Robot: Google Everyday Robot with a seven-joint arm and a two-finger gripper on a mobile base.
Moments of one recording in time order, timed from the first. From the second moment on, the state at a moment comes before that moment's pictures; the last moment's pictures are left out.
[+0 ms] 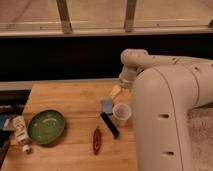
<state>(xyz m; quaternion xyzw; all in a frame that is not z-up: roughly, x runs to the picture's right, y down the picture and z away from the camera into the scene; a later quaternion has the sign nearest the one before) 0.092 0.042 0.846 -0.38 0.12 0.47 0.79</state>
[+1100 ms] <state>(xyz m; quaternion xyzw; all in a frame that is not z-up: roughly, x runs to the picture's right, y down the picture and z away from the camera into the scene) 0.024 0.073 0.901 -0.40 0.14 0.42 0.80</state>
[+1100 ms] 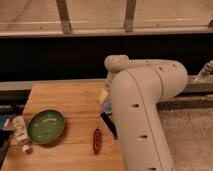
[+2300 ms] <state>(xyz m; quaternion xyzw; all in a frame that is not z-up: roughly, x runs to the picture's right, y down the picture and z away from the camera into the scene) 0.010 0.098 0.941 -0.38 0.19 0.44 0.79</state>
